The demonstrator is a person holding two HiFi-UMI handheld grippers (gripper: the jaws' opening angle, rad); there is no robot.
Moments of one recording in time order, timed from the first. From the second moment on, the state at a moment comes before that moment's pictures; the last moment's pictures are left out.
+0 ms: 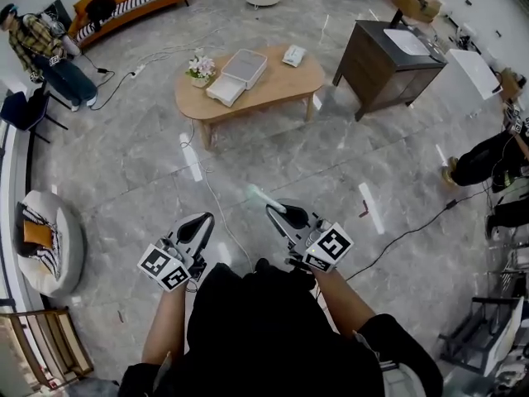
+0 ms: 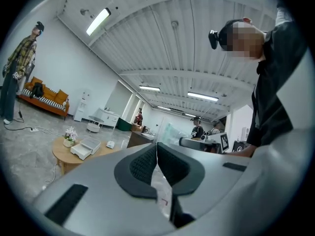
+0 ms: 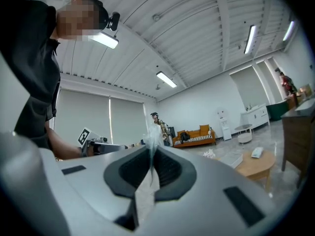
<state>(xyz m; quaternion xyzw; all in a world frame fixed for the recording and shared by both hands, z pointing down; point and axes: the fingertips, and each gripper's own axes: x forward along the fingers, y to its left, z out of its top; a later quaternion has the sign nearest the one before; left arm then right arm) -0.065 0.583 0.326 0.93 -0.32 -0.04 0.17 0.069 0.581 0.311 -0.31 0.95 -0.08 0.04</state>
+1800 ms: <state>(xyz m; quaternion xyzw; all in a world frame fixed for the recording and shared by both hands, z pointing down) -0.052 0.229 0.358 0.94 -0.29 -0.05 0.20 0.087 0.243 0.317 -0.35 0.93 -0.11 0.03</state>
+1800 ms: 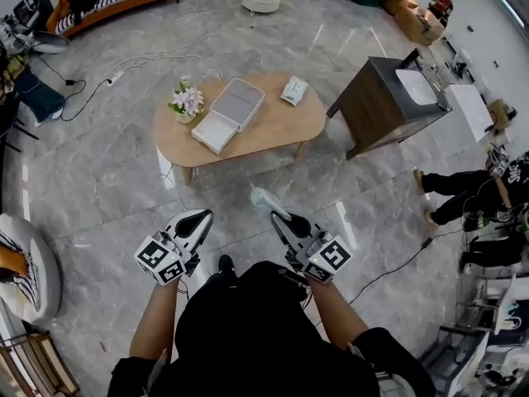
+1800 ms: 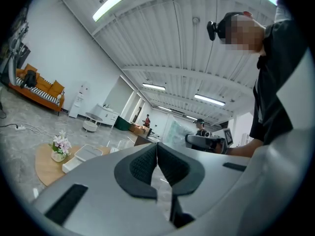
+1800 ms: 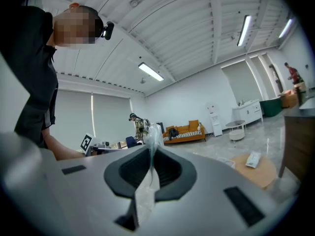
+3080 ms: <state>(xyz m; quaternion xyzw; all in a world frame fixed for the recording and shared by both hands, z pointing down) -0.008 -0.046 0.369 0.87 -0.44 -0.02 0.22 0.135 -0.087 0.356 -0.20 0.96 -0.19 0.05</state>
